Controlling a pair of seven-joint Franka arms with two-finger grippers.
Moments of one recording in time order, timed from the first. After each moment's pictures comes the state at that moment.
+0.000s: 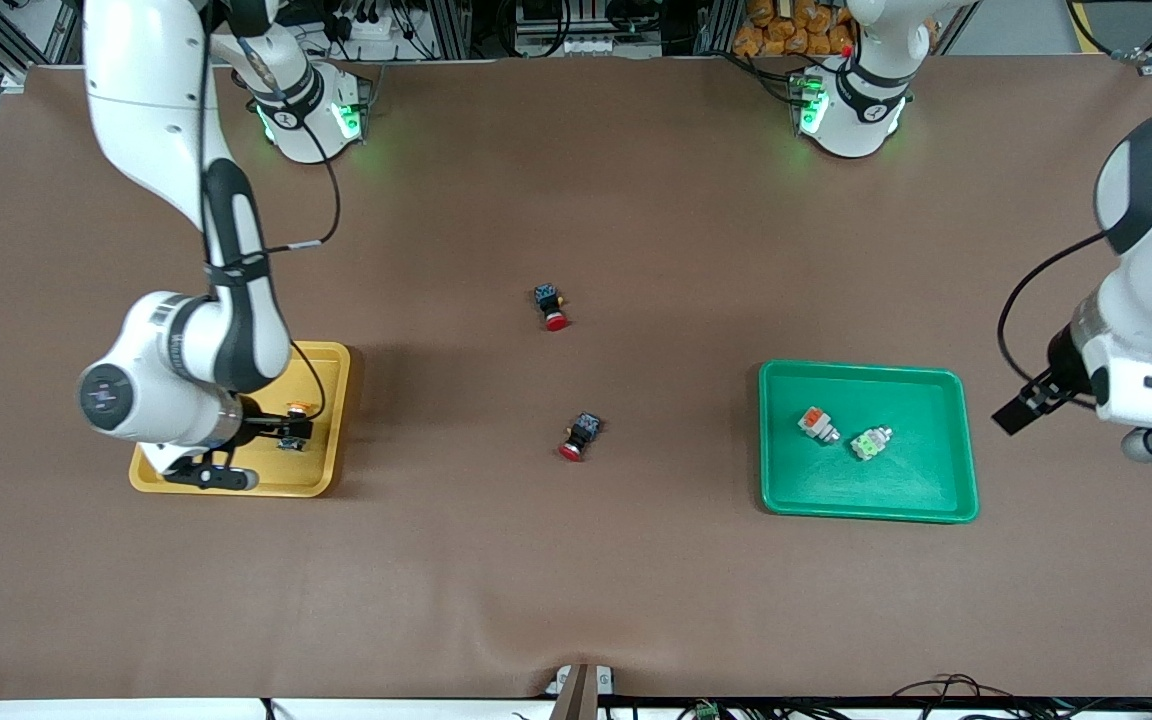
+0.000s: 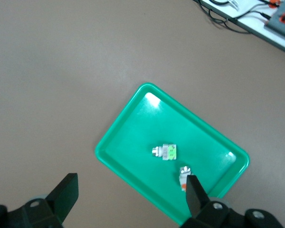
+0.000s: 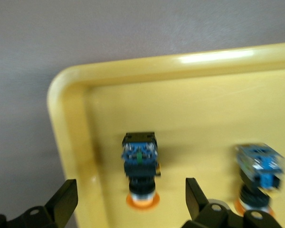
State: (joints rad) left arm 0.31 0.29 -0.50 -1.48 0.33 1.77 -0.75; right arm 0.53 0.63 -0.57 -1.72 0.49 2.06 -0.13
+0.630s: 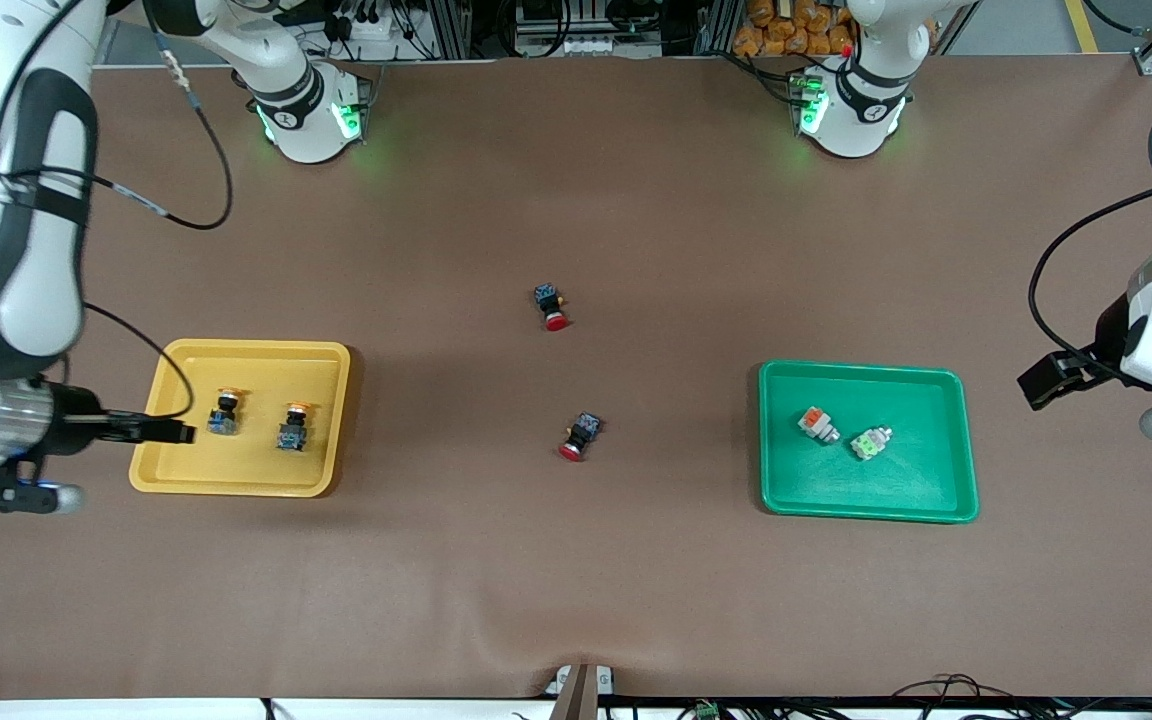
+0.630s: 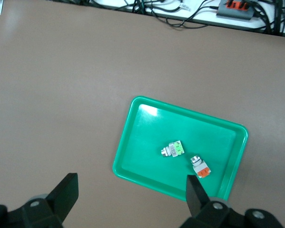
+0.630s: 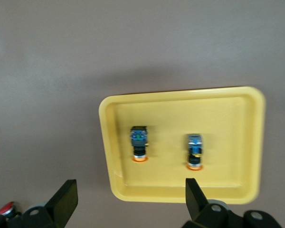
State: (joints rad) left arm 0.31 0.27 -0.51 -1.39 0.32 1.75 -0.40; right arm 0.35 0.58 -0.60 -1.25 0.44 1.59 -0.14
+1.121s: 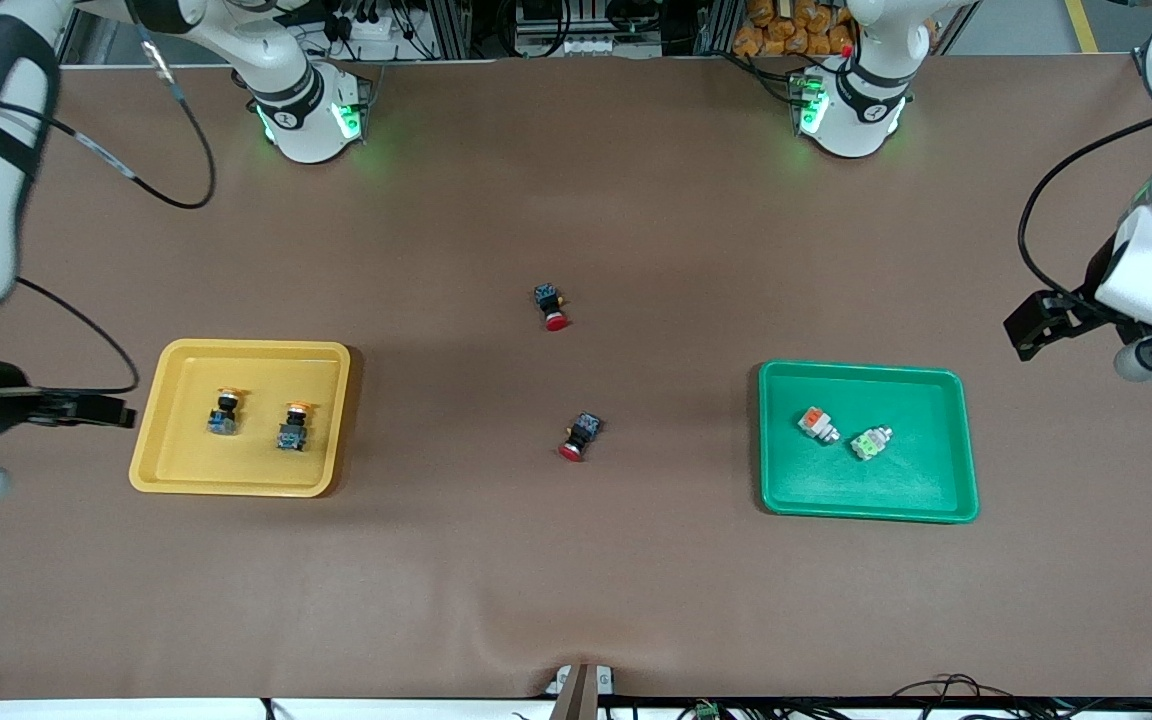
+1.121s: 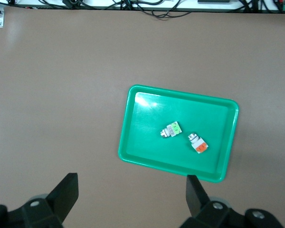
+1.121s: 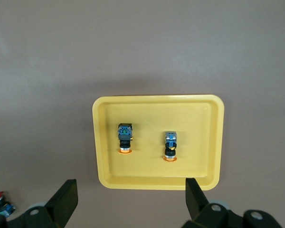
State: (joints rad) left arm 0.29 0.18 -0.51 -1.39 0.28 1.64 -0.30; right arm 0.25 0.55 -0.53 -1.06 0.35 1.46 -0.14
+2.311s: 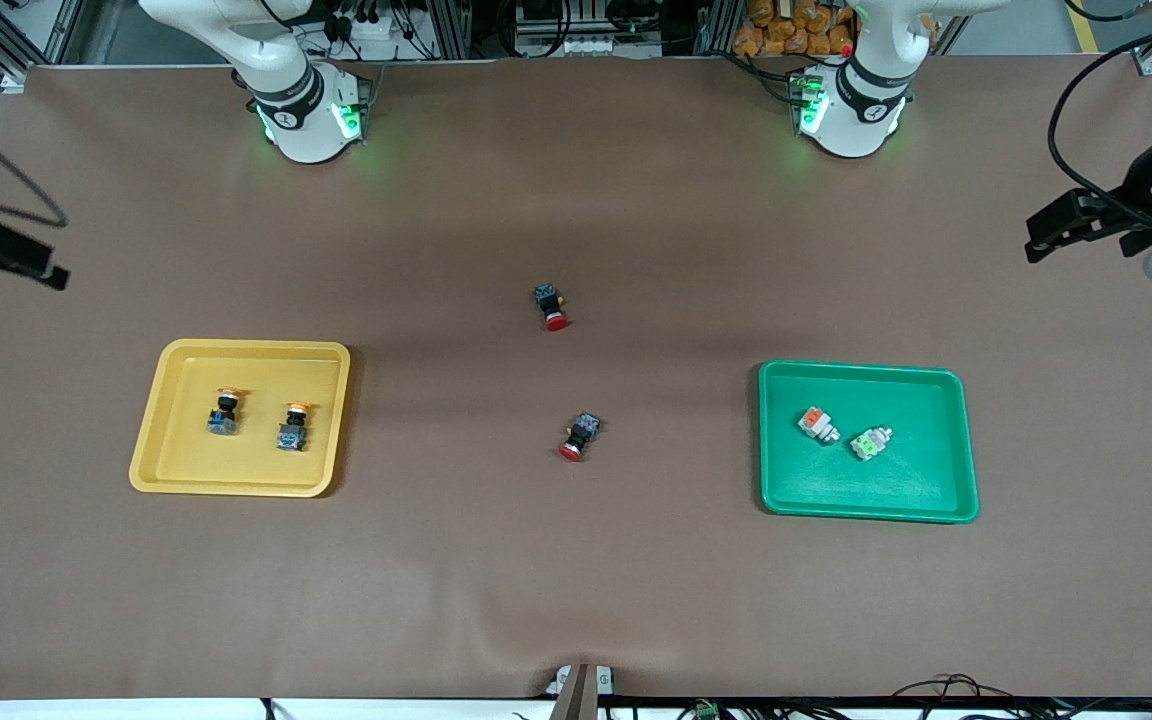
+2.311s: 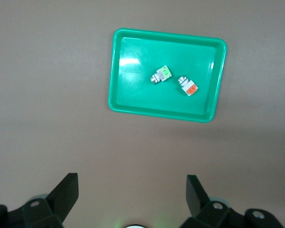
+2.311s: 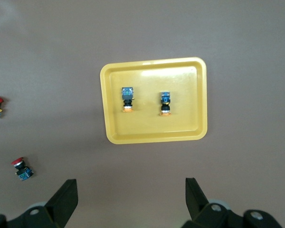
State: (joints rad) left arm -0.06 -0.02 -0.03 -1.56 0.04 1.51 -0.13; right arm 0.06 0.05 -0.10 -1.44 0.06 1.45 0.06
